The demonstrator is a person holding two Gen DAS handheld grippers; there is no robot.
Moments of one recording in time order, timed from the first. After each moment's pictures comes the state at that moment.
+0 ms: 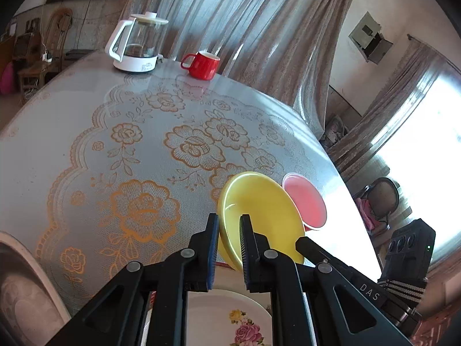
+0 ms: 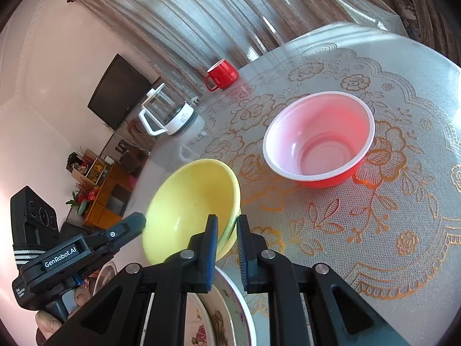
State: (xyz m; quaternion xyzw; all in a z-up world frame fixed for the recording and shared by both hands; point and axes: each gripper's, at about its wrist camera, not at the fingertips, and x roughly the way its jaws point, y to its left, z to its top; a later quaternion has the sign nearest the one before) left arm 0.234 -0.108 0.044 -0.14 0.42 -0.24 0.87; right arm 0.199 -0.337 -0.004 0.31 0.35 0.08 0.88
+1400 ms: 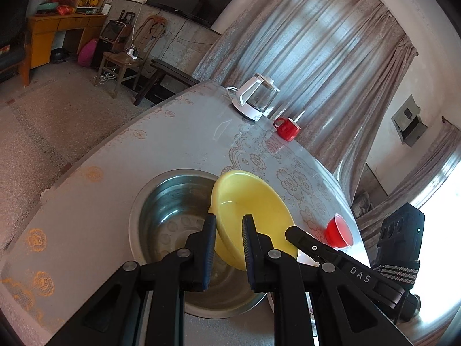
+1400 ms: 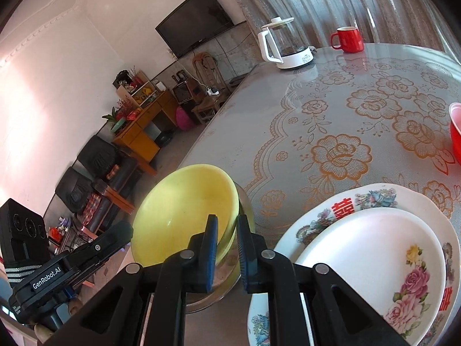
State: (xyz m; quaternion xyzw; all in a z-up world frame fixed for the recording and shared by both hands) left arm 0.101 0.122 0.031 -0.27 0.34 -0.09 0.89; right arm 0.182 -0.110 0.014 0.16 0.41 0.25 0.86
